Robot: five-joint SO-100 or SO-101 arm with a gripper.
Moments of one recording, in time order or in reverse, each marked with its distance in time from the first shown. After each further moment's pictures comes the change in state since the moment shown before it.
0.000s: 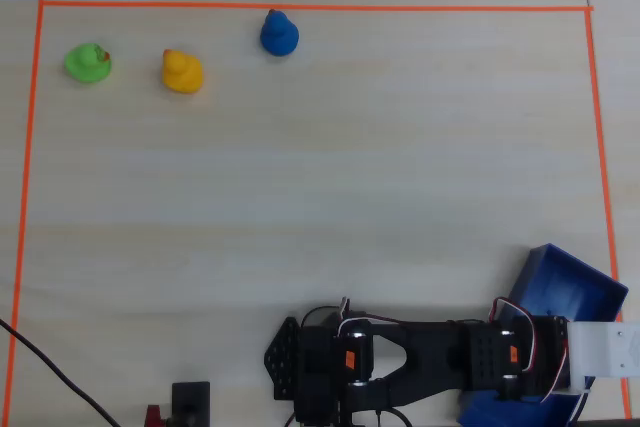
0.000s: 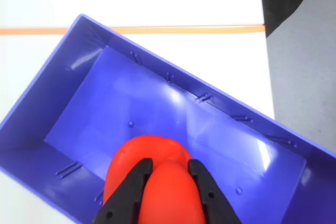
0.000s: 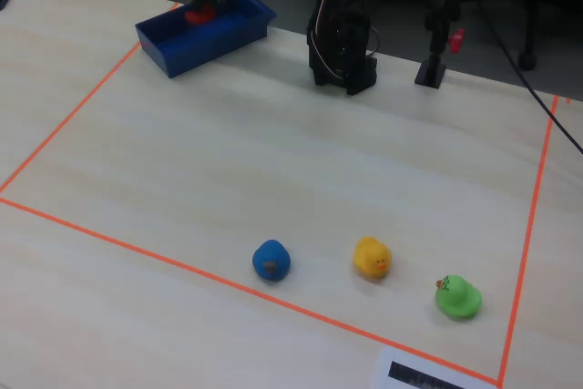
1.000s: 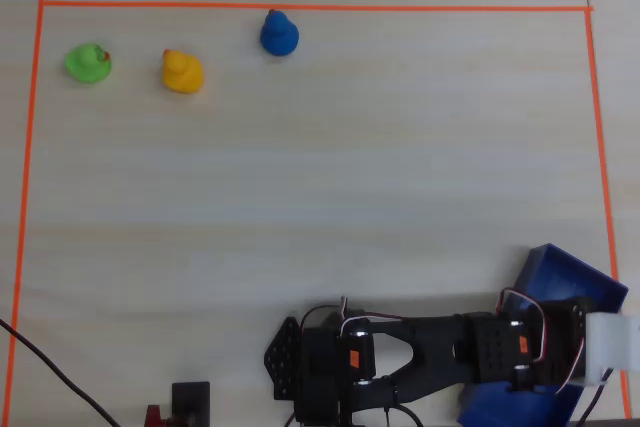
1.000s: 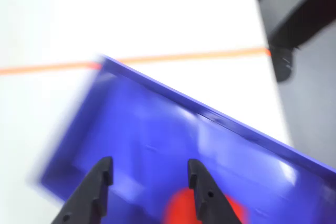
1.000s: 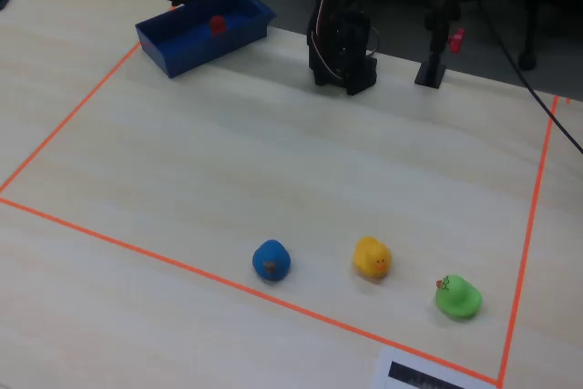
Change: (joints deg) arm -4.3 -1.4 -6.3 -1.0 8.0
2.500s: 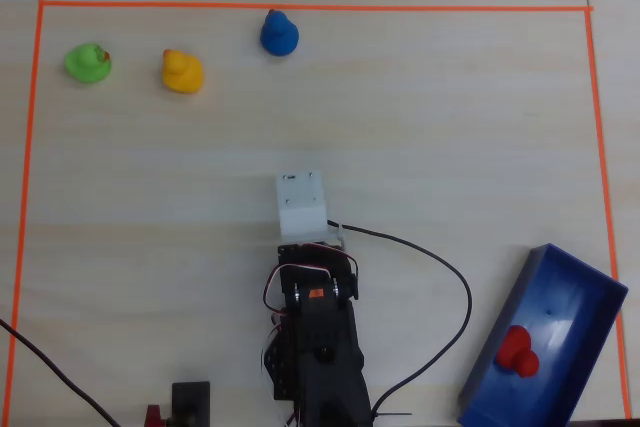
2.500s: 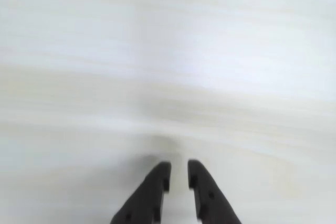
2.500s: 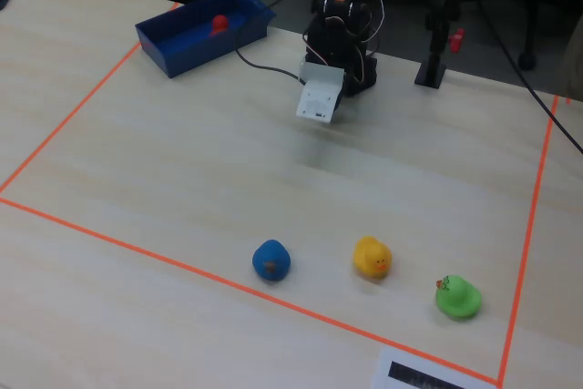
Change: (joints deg) arm -92.9 68.2 49.8 51.3 -8.2
